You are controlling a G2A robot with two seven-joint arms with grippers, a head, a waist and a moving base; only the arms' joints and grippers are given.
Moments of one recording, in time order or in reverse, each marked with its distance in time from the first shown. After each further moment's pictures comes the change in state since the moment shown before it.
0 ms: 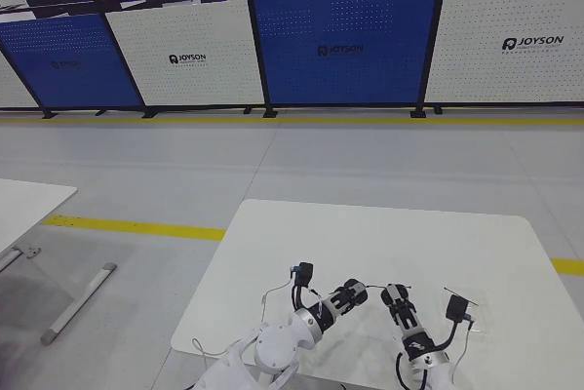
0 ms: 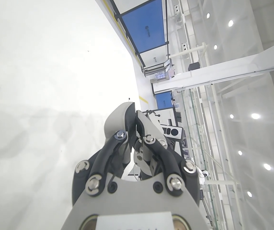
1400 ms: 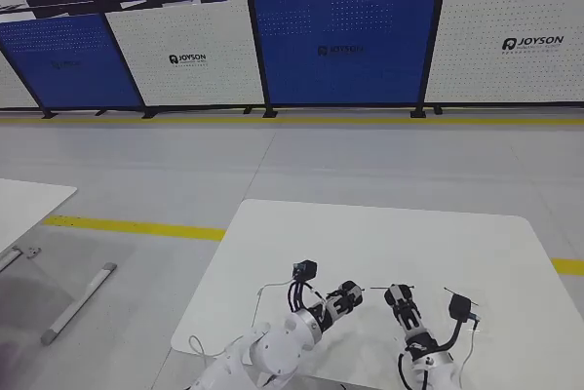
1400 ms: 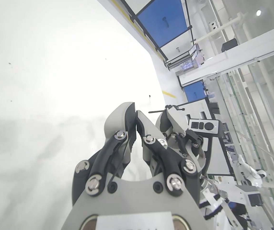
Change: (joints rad) left arm 0.014 0.023 -0.001 -0.074 0.310 0.109 -0.029; right arm -0.020 0.002 0.027 -0.048 -0.114 0.064 0.008
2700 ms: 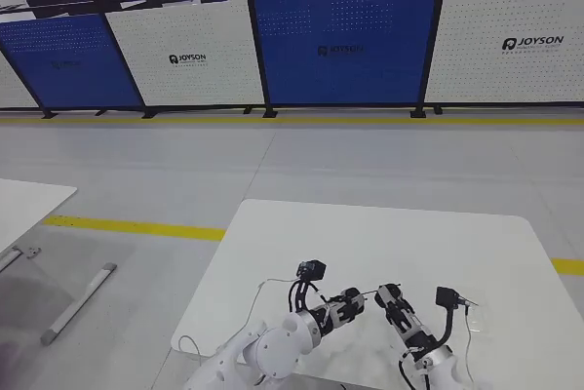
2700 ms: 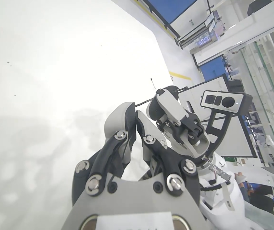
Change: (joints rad) left arm 0.015 0.023 -0.017 -0.110 0.119 0.092 -0.168; right arm 0.032 0.022 0.025 0.020 -0.153 -0.142 0.167
